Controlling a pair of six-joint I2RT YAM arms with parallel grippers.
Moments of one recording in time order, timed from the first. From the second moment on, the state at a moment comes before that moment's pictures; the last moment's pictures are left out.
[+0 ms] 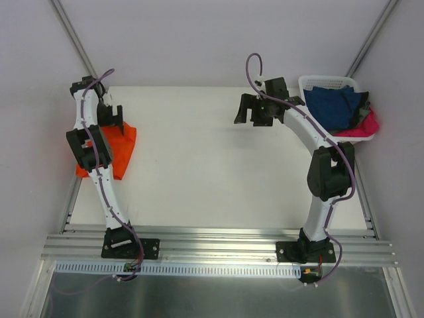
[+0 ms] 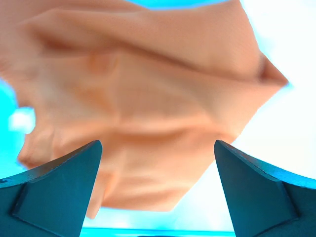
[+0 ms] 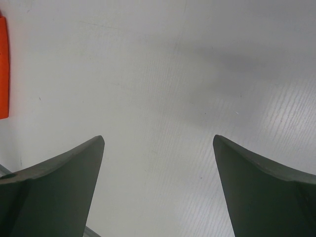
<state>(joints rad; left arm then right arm) 0.31 2.51 2.41 -1.36 0.08 0.09 0.32 1.91 1.67 -0.59 -0.31 0.32</state>
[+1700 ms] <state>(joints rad) 0.38 2.12 1.78 -1.30 0.06 0.09 0.22 1.84 1.56 -0.58 -0.35 0.36</state>
